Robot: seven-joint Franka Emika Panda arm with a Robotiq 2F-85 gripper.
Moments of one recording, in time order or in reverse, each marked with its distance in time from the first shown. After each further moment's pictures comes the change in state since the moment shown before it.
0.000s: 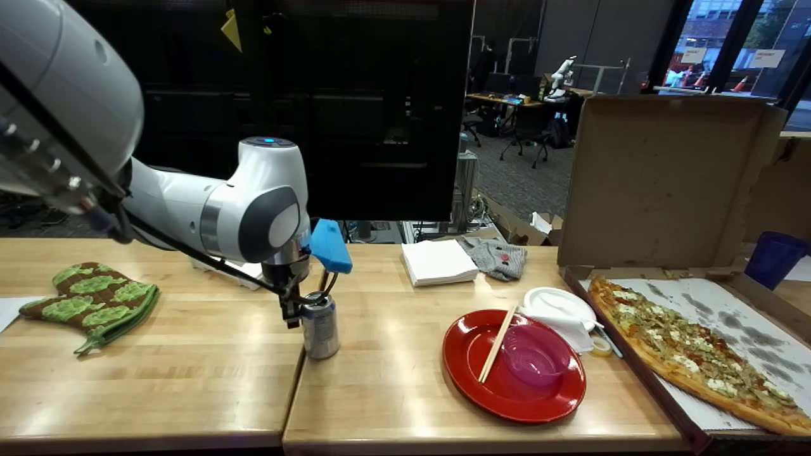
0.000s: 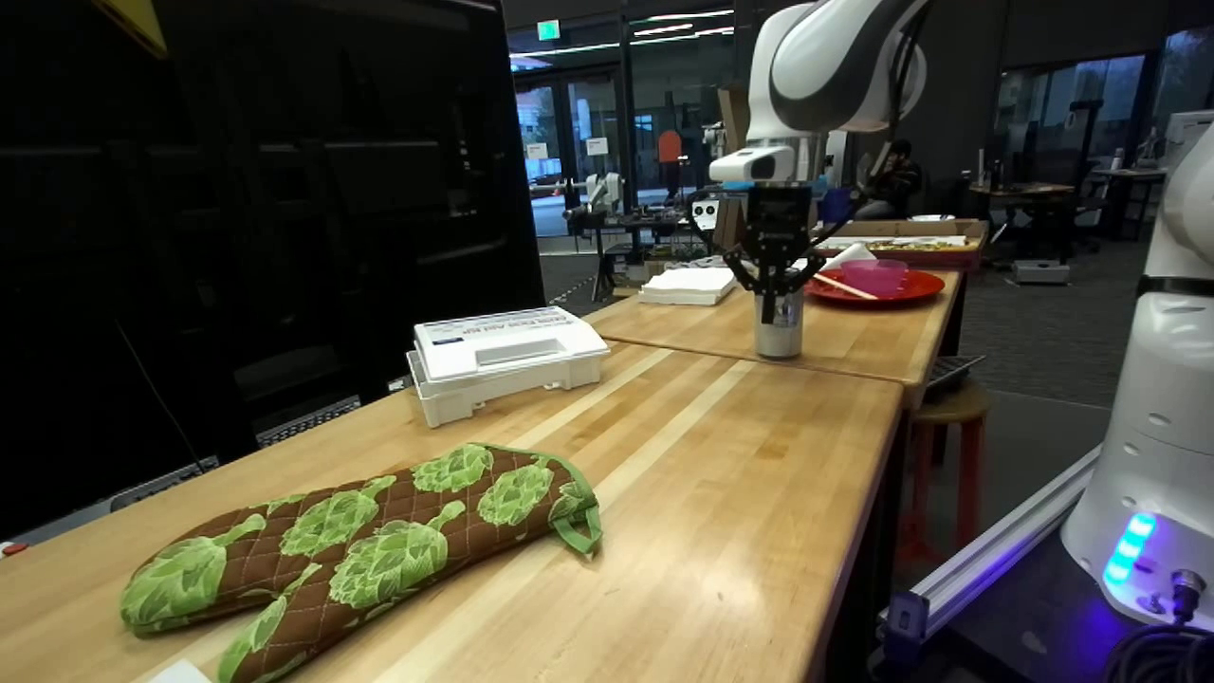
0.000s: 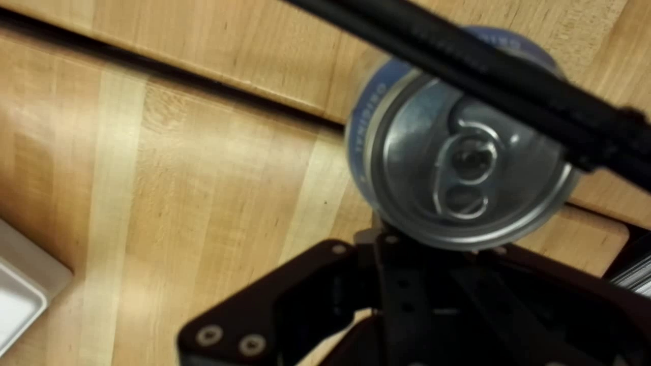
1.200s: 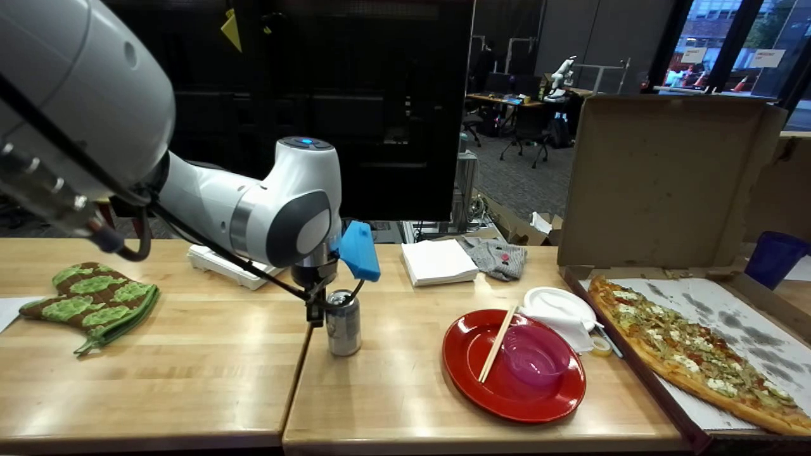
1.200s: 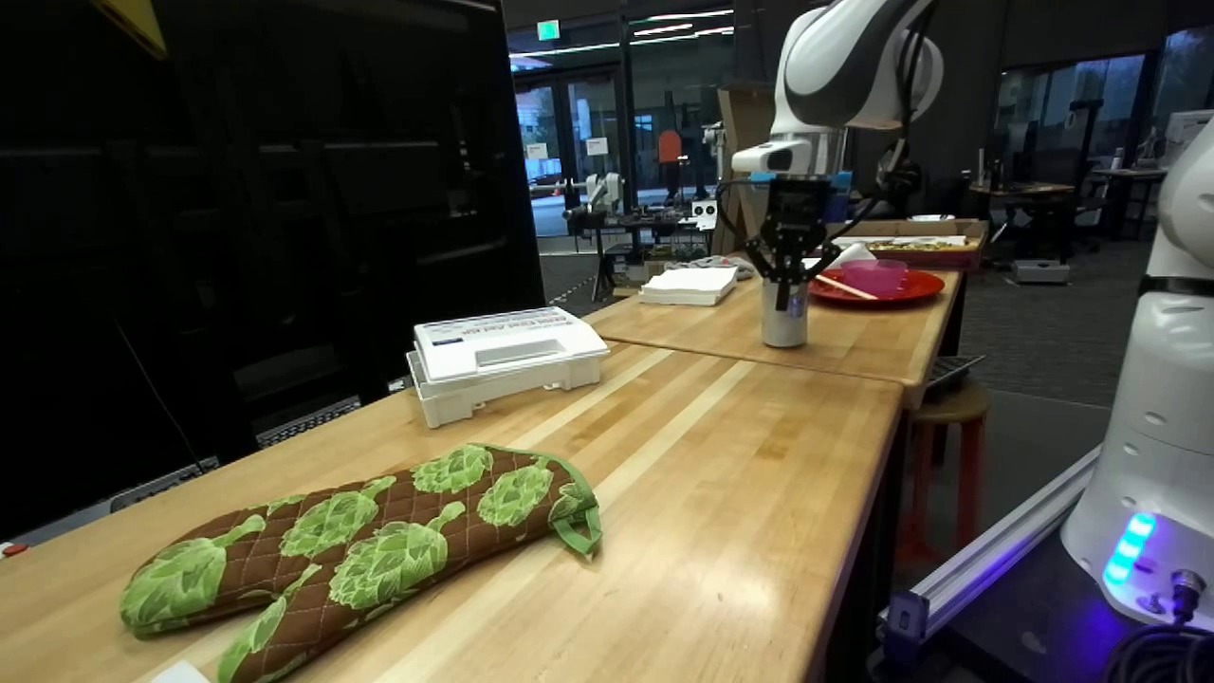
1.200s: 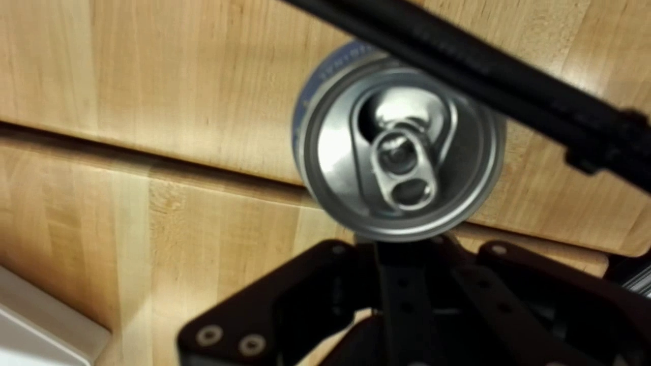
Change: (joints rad) arm -0.044 -0.008 -0.093 0.002 0.001 0.011 0.001
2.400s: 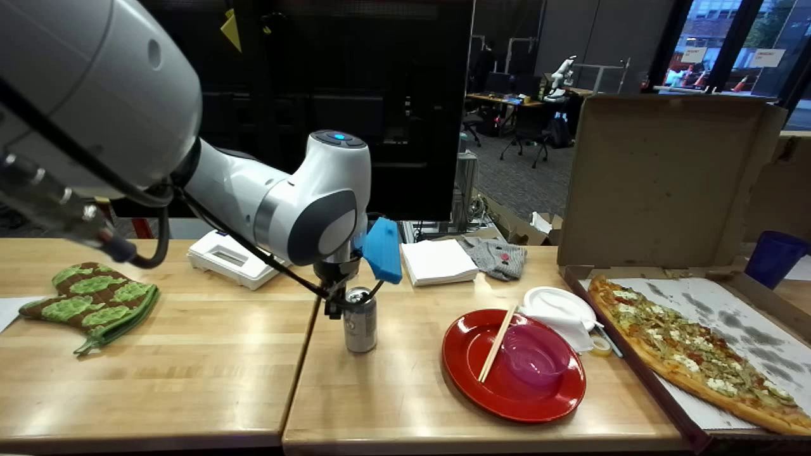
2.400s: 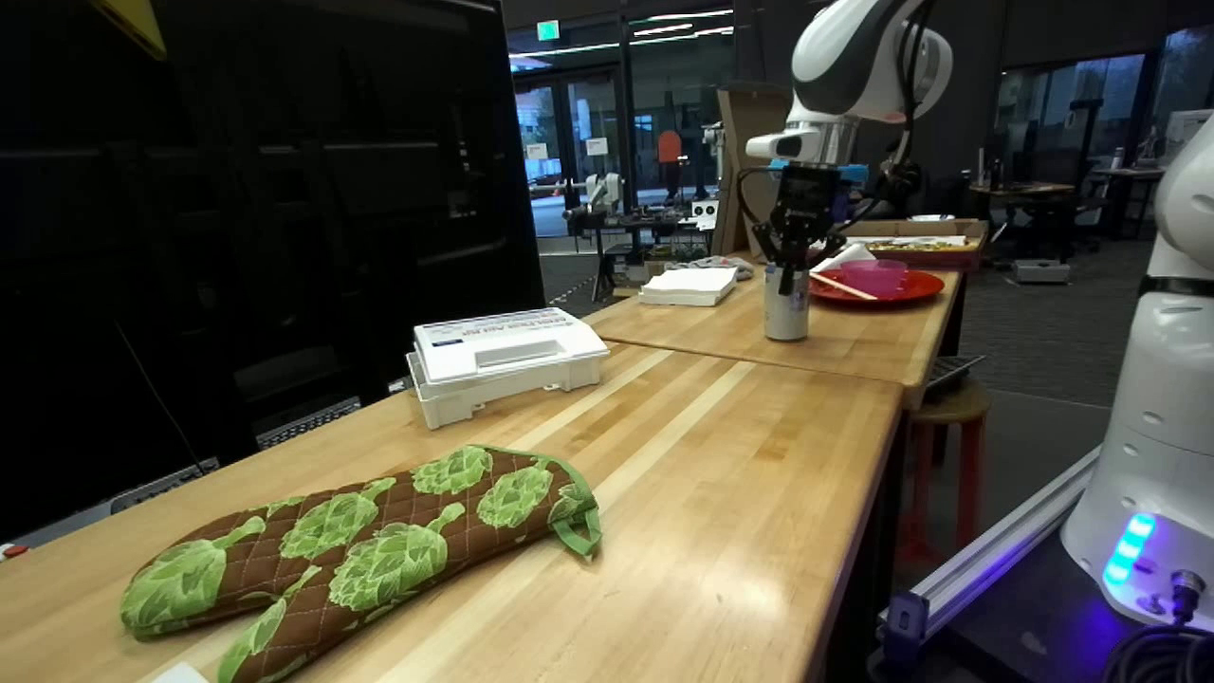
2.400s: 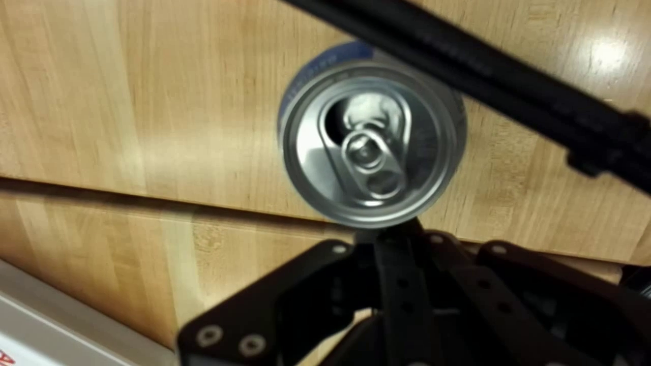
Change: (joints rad) arm -0.020 0.000 -0.078 0.029 0.041 0.008 -0.004
